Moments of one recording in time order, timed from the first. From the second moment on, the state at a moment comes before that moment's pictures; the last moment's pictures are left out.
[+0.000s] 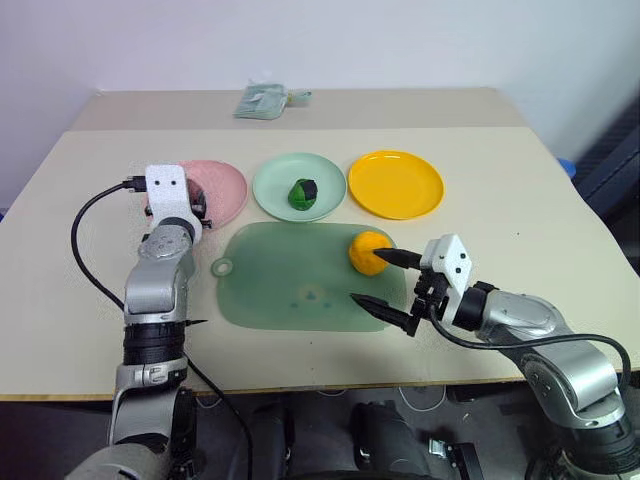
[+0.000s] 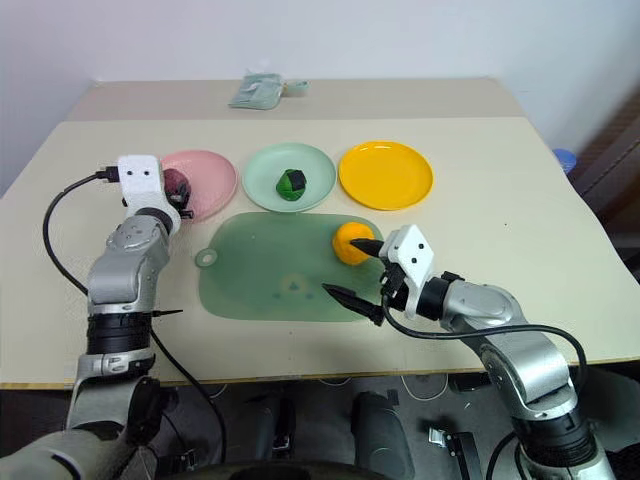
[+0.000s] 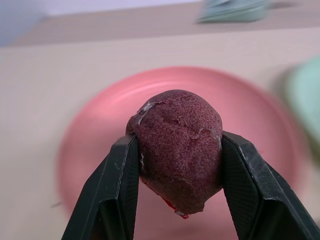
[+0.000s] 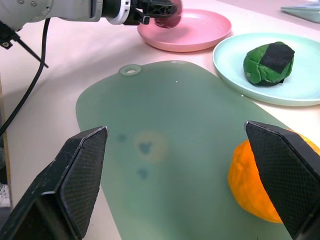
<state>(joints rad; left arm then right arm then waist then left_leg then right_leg) -0.57 0.28 0.23 0.08 -0.07 0.64 0.07 -0.12 -0.61 0.03 -0.56 0.52 0.56 0.70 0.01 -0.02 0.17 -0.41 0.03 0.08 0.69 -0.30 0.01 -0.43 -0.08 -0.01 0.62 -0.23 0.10</state>
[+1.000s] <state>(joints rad) 0.04 0.61 0.08 -0.56 -0.43 0.55 -0.75 -0.30 -0.54 0.09 -0.30 0.37 0.61 0.56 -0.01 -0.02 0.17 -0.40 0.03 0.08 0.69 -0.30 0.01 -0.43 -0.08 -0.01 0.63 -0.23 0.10</state>
